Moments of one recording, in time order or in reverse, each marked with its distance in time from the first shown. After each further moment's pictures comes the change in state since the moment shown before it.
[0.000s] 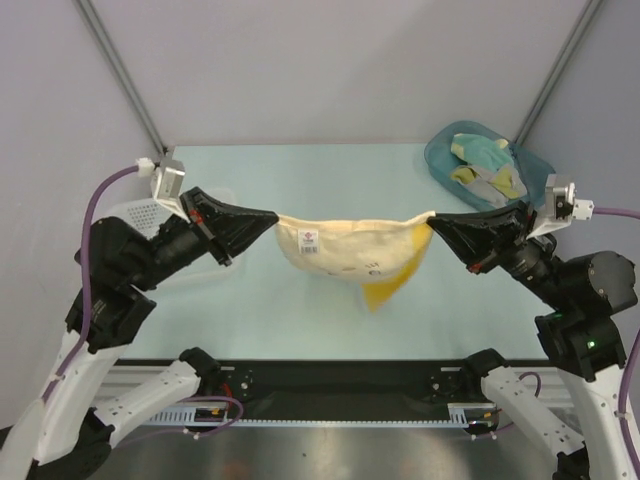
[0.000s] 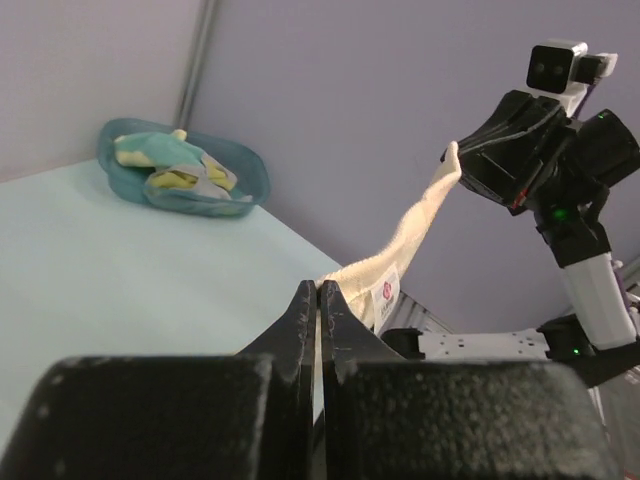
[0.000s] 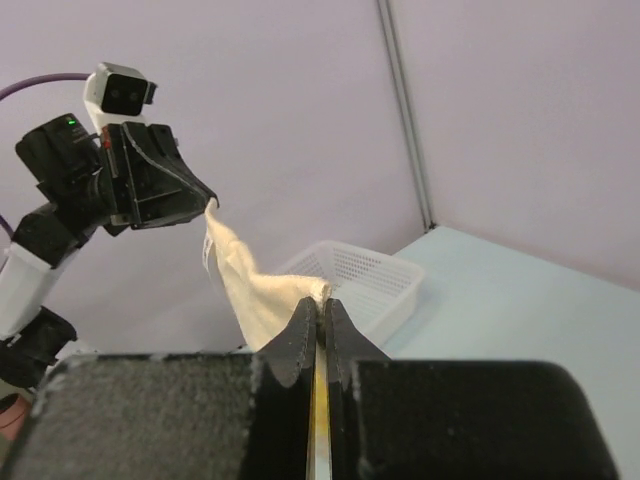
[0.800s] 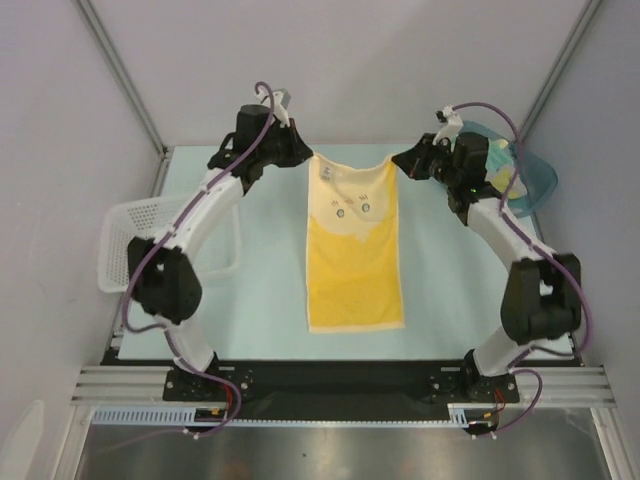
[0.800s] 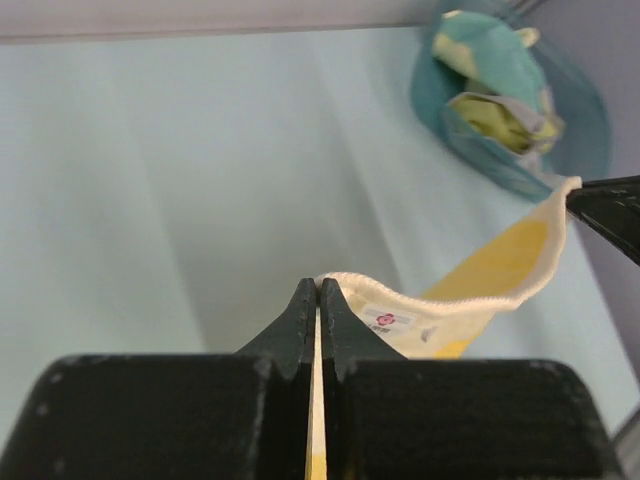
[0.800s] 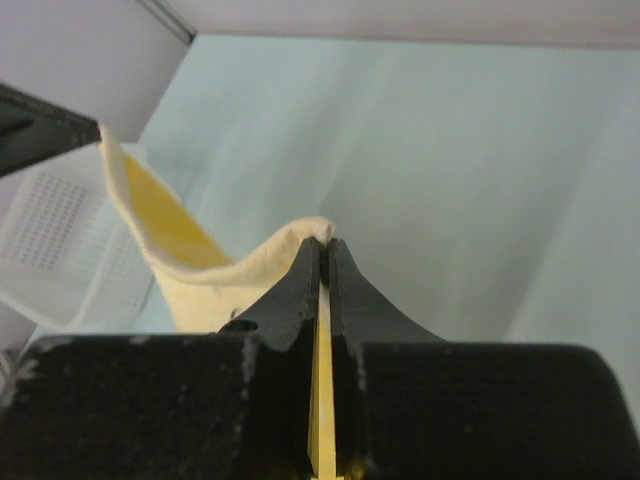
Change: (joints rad) left arm 0.233 0.911 0.325 0.038 -0.134 0.088; right arm -0.196 0.885 0.041 0.349 0.092 -0.093
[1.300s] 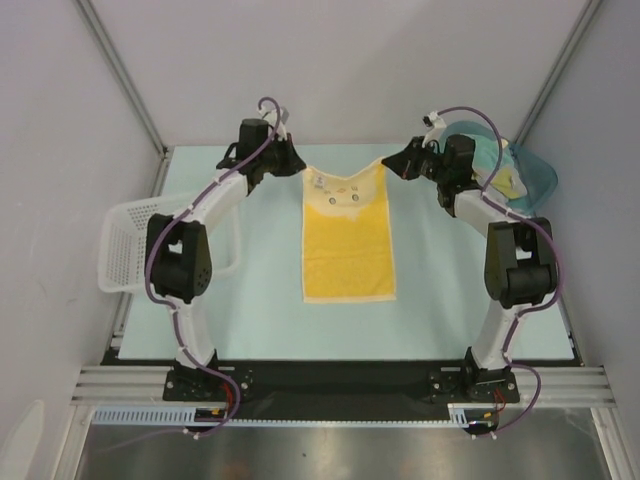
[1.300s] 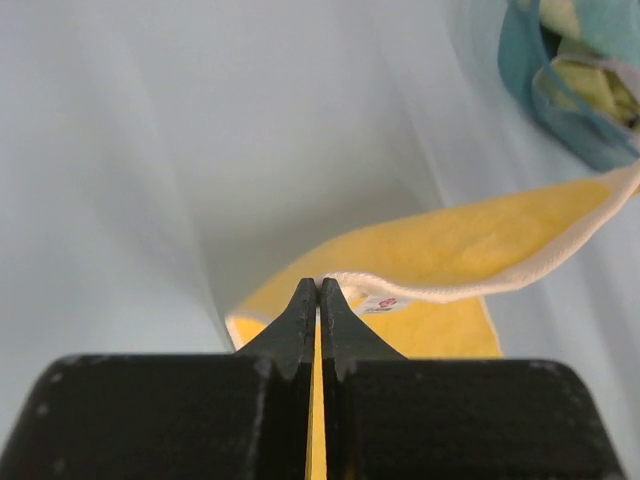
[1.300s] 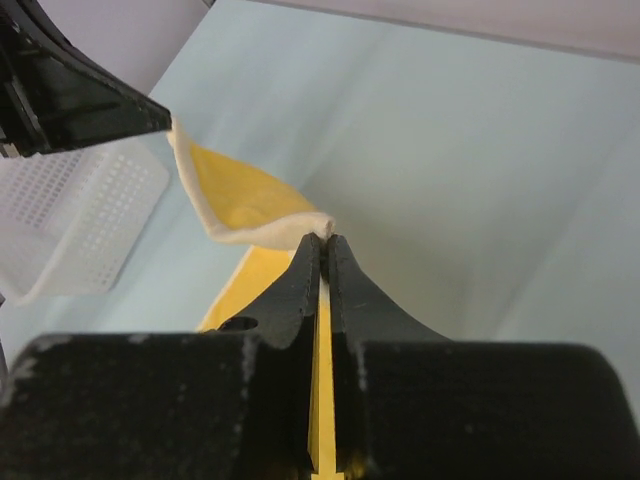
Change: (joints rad) left arm 0.103 0.303 0.070 0.119 0.072 0.101; right arm -0.040 0.391 0.117 0.259 -0.208 -0.019
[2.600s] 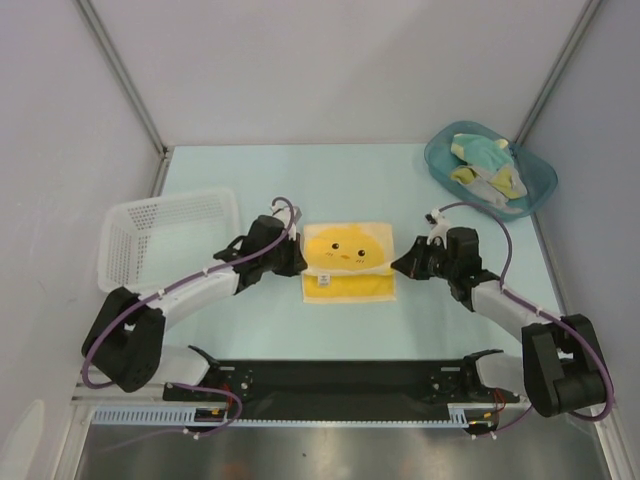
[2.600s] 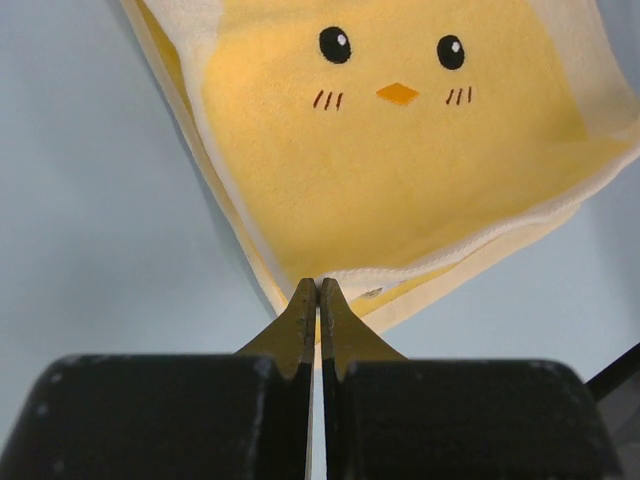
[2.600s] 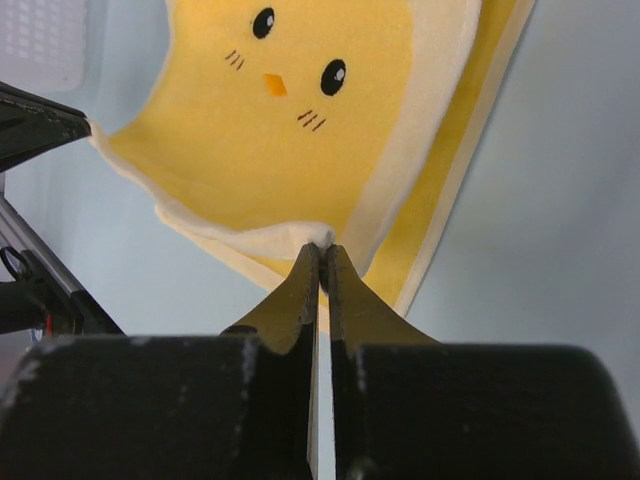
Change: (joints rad) left arm -0.291 -0.623 -0.950 0.082 -0.187 -0.081; right arm 0.093 -0.663 -0.851 -0.225 0.150 0.044
